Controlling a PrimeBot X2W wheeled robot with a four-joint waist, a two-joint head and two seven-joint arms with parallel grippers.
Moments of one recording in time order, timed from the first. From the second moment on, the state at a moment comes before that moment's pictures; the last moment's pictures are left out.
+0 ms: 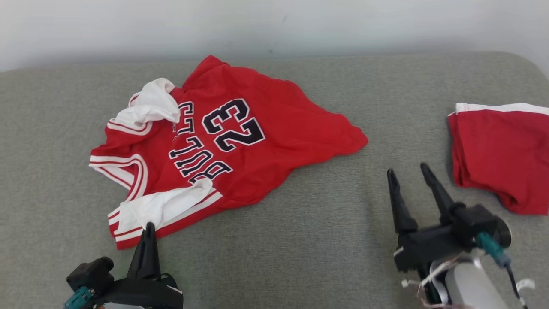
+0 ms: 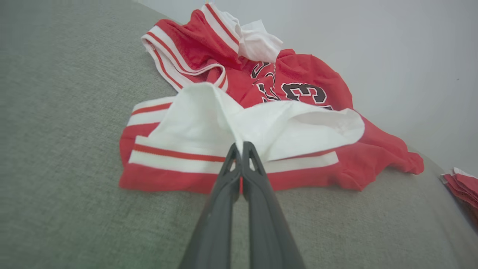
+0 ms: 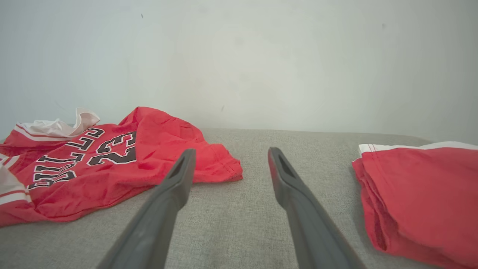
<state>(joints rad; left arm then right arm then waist) -0.21 0.05 -0.03 0.47 -0.54 -0.13 -0.26 -0.24 -0.12 0.08 0.28 0.13 0.13 -0.26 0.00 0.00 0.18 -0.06</state>
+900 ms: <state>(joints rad) -0.23 0.05 -0.17 0.39 -0.50 -0.13 -0.26 -0.73 -0.41 0.44 0.92 0.52 0.13 -0.26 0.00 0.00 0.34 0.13</state>
